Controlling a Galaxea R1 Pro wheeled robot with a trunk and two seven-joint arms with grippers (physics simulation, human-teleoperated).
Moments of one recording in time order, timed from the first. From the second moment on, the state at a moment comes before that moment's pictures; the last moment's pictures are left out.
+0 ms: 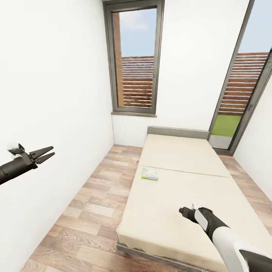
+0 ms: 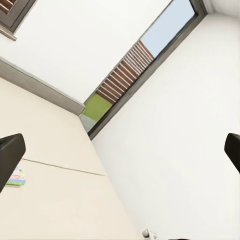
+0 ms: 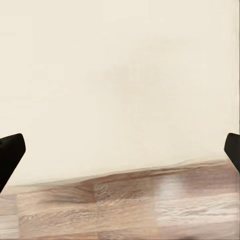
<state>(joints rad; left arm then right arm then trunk) -0.65 0.40 0.51 -1.31 0.53 1.04 -1.06 -0.77 -0.08 -0.21 -0.25 -0.20 0.34 -0.04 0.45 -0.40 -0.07</state>
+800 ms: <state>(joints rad) -0.65 0.40 0.51 -1.31 0.53 1.04 -1.06 -0.77 -0.08 -0.21 -0.25 -0.18 0.25 -0.05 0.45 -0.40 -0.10</state>
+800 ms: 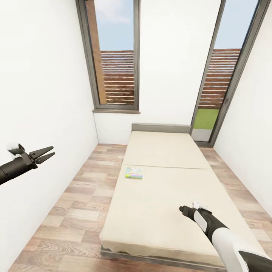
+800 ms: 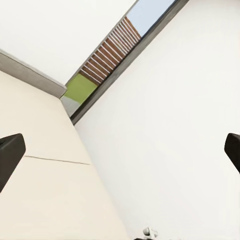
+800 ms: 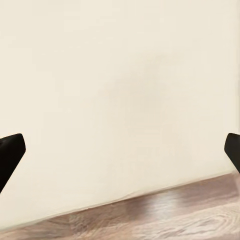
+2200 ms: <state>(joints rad) -0.65 0.40 0.52 -1.31 0.53 1.04 -1.06 -0.76 -0.08 -0.21 -0.26 -0.20 0.25 -0.04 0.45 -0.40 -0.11</state>
